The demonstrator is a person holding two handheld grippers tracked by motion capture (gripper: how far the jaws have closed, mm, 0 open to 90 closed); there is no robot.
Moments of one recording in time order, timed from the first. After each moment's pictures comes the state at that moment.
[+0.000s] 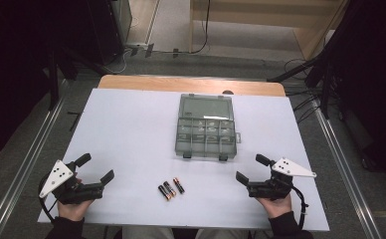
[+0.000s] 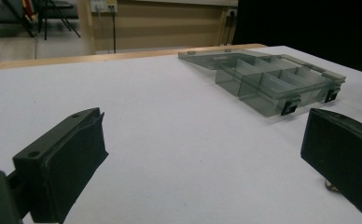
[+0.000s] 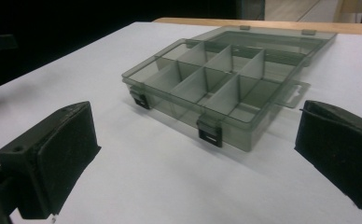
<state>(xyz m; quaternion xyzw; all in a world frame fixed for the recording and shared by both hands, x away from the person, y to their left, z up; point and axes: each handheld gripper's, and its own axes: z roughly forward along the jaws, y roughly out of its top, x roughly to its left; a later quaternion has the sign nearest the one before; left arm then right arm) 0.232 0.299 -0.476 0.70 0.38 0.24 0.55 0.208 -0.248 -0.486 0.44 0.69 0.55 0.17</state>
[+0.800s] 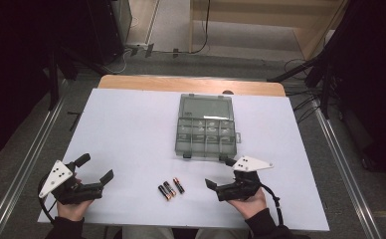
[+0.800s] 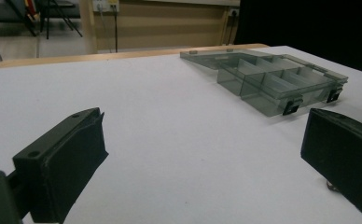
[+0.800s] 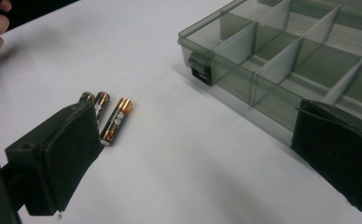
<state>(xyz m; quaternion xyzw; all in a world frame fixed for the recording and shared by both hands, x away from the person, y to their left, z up) 0.231 0.300 -0.476 0.70 0.38 0.25 0.55 0.223 -0.170 -0.483 0.39 0.78 0.48 0.12</state>
